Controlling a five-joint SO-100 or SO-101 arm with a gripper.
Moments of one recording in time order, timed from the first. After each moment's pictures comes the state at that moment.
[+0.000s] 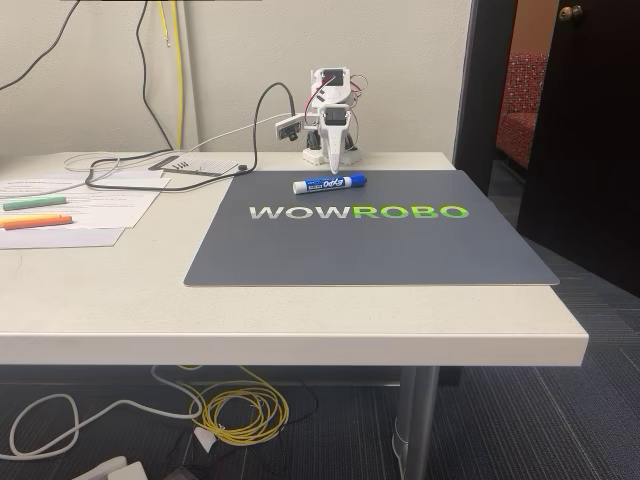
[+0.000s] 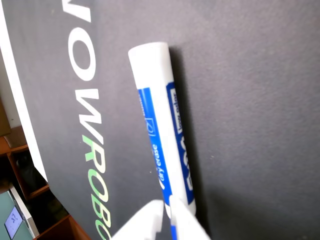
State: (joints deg) arm -11.9 188.4 173.9 61.4 -2.7
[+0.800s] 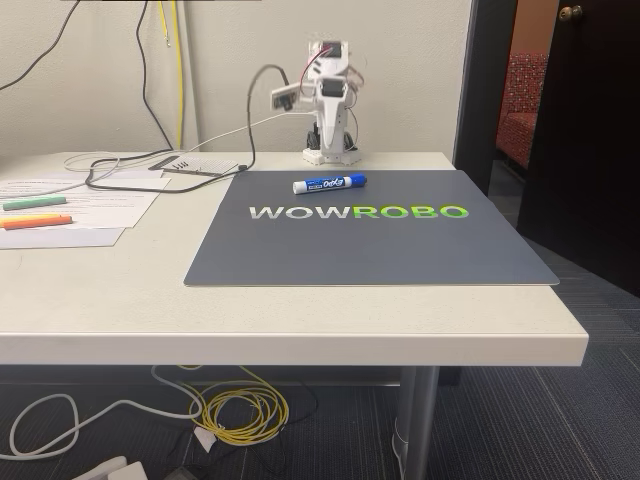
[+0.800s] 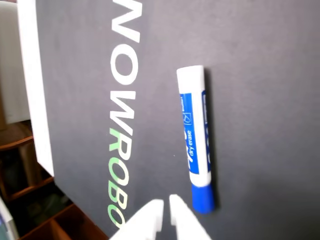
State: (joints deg) arm -7.4 164.3 143.3 73.4 -9.8
